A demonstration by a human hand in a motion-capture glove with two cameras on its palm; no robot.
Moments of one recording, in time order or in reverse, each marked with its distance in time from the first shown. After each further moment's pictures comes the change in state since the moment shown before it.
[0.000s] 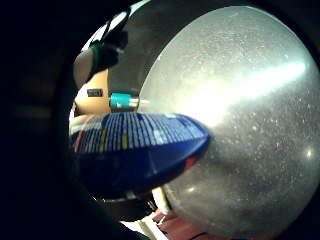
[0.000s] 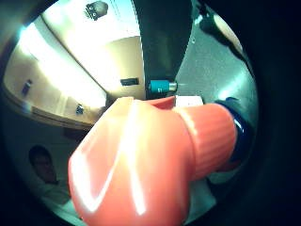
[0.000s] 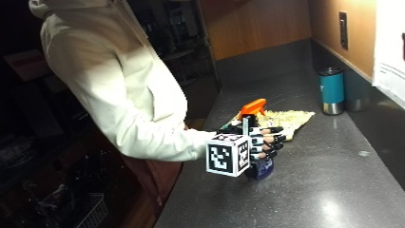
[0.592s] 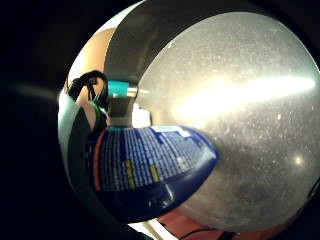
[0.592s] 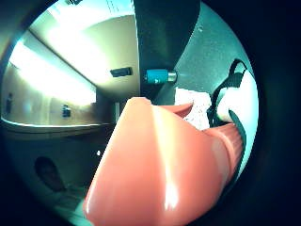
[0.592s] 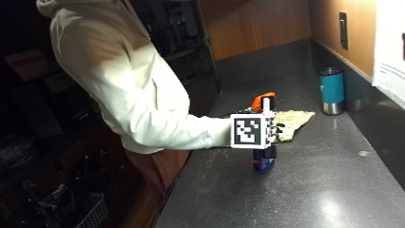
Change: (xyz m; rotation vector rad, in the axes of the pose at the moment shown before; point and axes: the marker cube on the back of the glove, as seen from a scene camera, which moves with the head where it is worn) arm -0.035 -0.020 0.051 -0.203 0.162 -0.026
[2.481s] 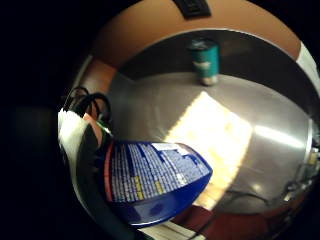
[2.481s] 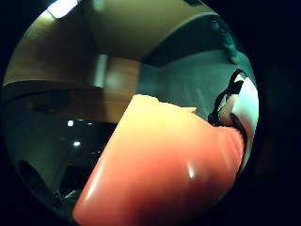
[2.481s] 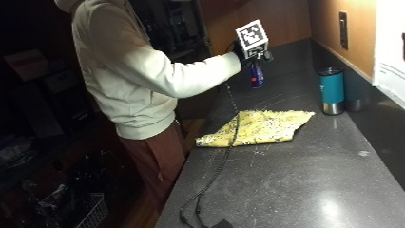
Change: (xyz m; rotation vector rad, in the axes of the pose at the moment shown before) arm -0.303 0.045 0.220 -0.162 0.134 -0.354
